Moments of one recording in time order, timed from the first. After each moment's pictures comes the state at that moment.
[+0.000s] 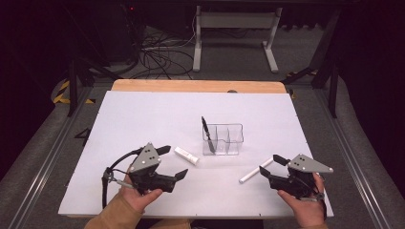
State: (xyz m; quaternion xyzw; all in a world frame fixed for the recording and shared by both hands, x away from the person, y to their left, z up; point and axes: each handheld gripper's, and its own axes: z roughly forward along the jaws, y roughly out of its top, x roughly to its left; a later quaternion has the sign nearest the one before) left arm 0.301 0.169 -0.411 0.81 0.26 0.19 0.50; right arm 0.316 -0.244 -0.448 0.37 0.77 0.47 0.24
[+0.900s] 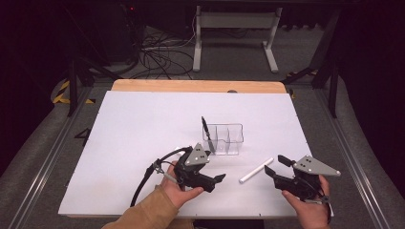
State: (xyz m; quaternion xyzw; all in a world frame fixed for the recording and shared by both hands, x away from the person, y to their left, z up) left arm 0.328 0.075 -0.431 0.85 0.23 0.13 0.46; right arm 0.310 -0.252 -0.443 0.38 0.76 0.47 0.25
